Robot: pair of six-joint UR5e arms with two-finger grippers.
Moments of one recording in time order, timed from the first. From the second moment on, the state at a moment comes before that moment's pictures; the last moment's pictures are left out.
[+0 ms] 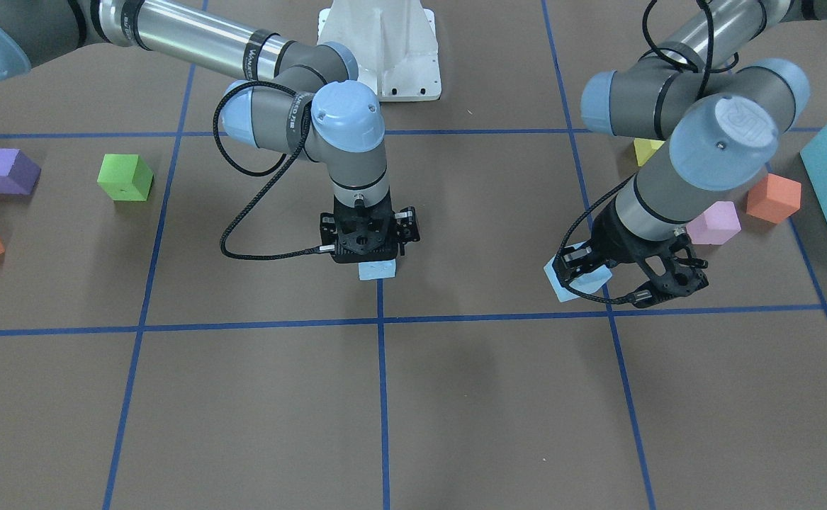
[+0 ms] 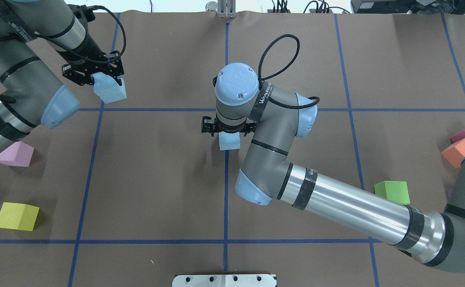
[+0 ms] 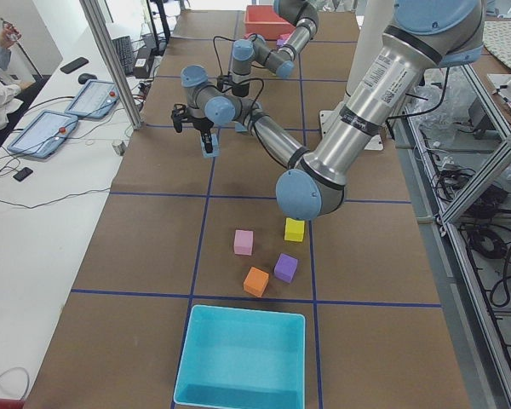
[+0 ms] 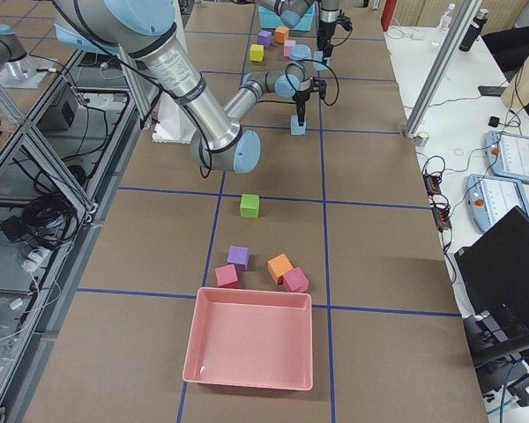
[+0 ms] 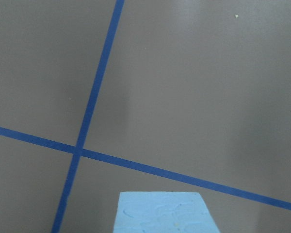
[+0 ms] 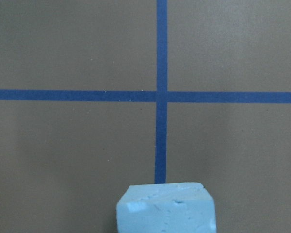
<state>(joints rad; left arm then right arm) -0.94 -2.20 -1.58 -1.59 -2.23 -1.16 0.58 -0.70 1.39 -1.45 1.90 1.18</state>
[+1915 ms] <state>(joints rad) -0.62 -2.54 -1.35 -1.60 -2.04 -1.31 0.90 -1.03 1.63 -1.46 2.10 0.90</state>
